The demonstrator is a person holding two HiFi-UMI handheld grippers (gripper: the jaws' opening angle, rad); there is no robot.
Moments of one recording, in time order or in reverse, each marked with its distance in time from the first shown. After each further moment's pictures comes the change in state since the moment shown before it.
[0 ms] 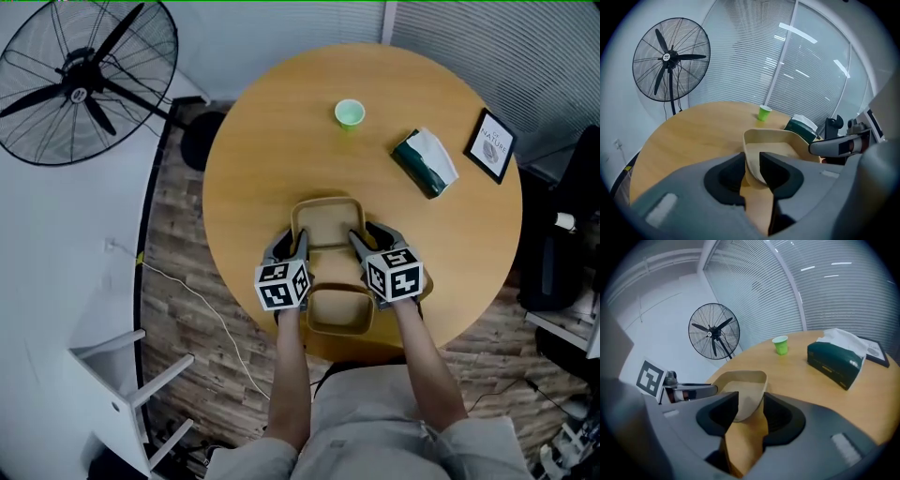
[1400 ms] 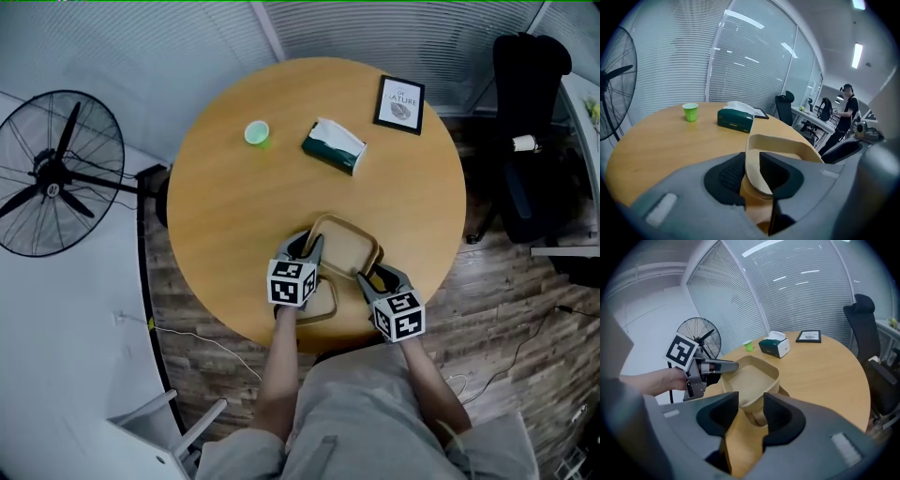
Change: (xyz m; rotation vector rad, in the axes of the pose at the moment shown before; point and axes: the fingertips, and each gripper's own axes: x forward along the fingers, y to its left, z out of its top) left arm 0.008 -0.207 -0.038 0.436 0.125 -0.430; right arm -0.185 -0.035 -0.128 0.192 -0.100 -0.216
